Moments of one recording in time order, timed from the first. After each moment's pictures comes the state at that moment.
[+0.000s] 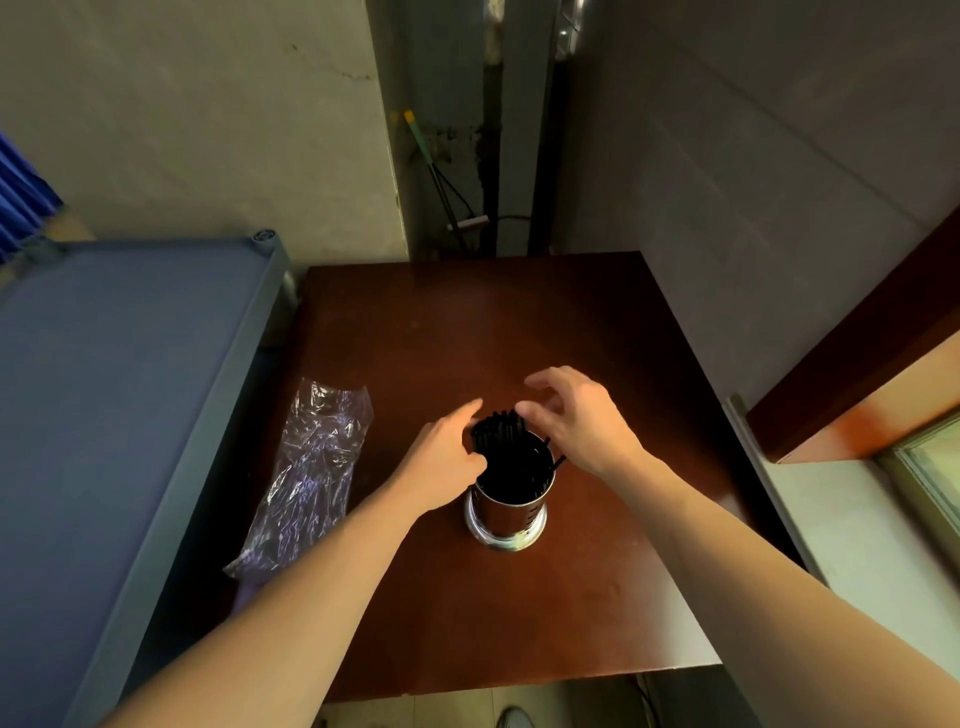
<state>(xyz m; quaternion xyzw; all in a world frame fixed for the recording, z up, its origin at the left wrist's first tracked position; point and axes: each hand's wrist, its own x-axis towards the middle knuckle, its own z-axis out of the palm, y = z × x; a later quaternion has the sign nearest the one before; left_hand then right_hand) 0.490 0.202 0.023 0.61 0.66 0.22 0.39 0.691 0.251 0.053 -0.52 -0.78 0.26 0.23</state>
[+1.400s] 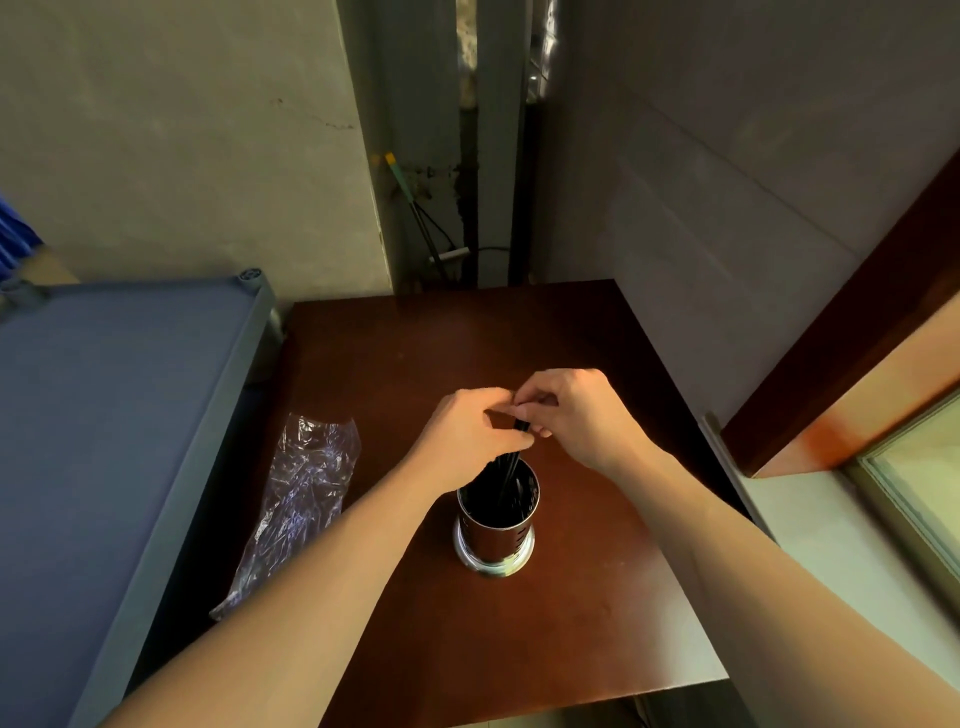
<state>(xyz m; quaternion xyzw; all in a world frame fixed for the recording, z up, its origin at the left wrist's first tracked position) 0.522 0.223 0.092 0.65 0.58 0.30 0.39 0.695 0.244 0.118 -0.49 -0.79 0.25 0.26</state>
